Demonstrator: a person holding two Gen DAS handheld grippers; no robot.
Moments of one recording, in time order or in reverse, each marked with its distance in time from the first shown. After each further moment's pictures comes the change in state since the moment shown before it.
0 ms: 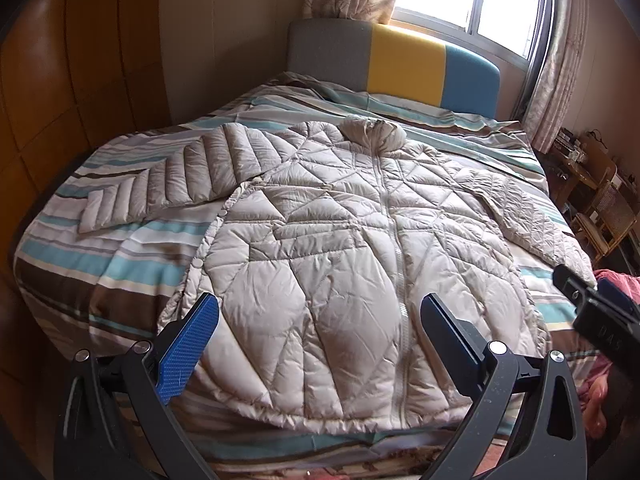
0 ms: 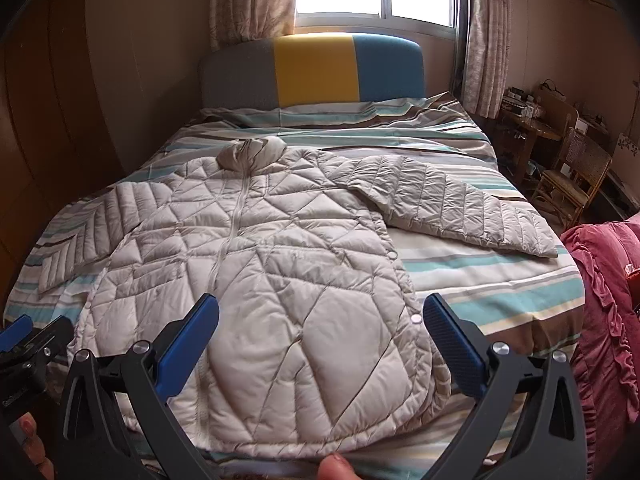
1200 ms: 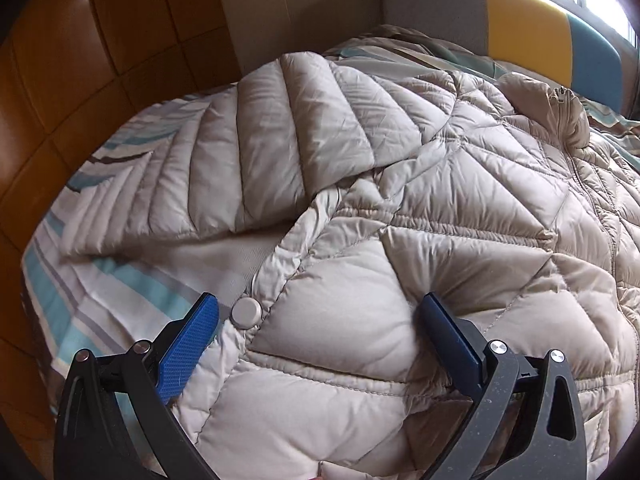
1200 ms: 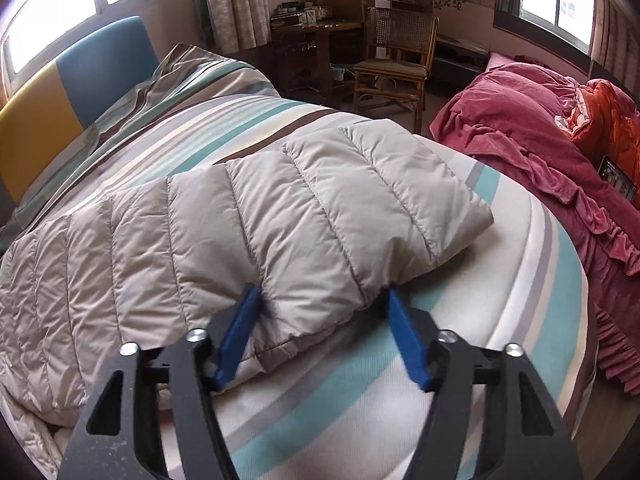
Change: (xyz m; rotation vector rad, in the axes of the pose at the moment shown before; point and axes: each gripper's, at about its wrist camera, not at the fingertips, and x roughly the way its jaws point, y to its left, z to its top) left arm 0.259 0.082 0.066 -0.088 0.115 0.325; right arm 0.239 -0.332 0.044 0.603 0.099 -0.549
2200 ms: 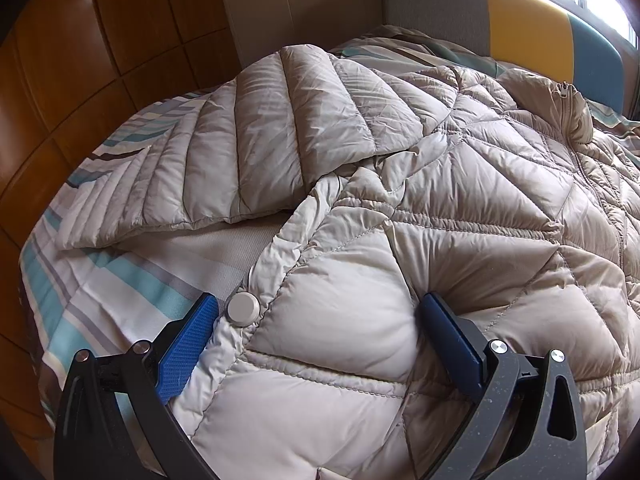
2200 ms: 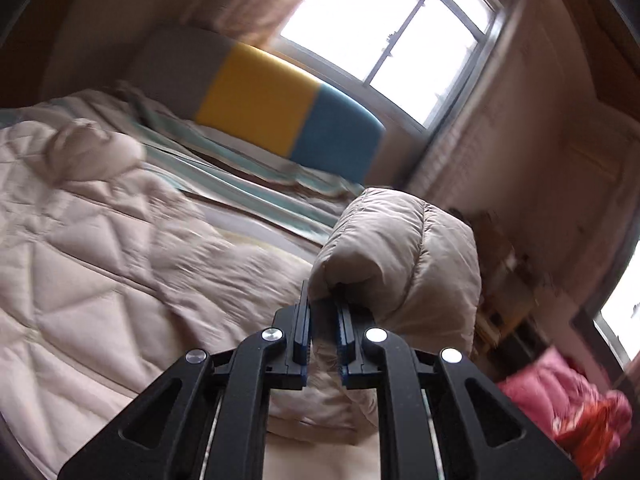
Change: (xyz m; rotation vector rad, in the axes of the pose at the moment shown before) left arm 0.005 -0.003 -0.005 -0.003 -0.008 0.007; right arm -0.154 0.244 -0.136 -0.914 -0.607 0.212
